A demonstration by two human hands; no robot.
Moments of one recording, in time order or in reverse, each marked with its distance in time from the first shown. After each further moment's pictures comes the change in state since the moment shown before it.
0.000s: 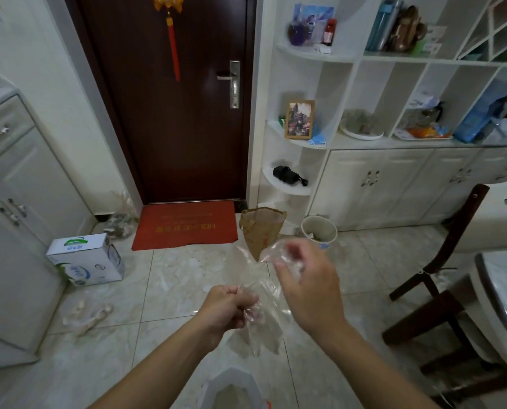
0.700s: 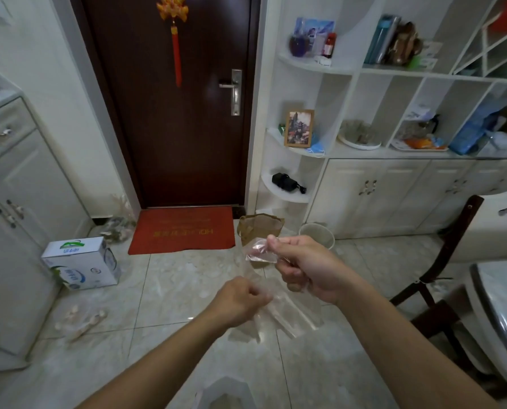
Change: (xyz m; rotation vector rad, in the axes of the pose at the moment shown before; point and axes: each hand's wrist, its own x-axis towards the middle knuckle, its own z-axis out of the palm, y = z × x) left_hand 0.010 0.026 0.018 0.657 0.019 0.150; right_hand 0.059 -0.019 -0.031 0.887 -0.836 0.477
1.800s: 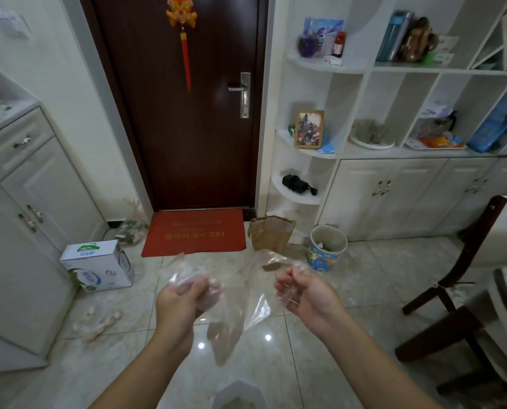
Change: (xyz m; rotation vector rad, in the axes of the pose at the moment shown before) left_hand -0.021 -0.057 -0.046 -0.955 0.634 -0.057; right_hand 0.027 0.071 0.004 0.530 0.518 0.148
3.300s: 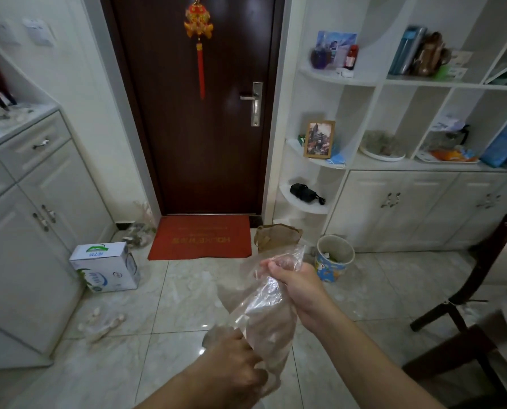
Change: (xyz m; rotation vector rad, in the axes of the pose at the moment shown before) left_hand 0.002 -0.084 -0.012 1.418 -0.709 0.881; right_hand 0.005 -0.008 0.041 -0.347 -0.139 -0.257
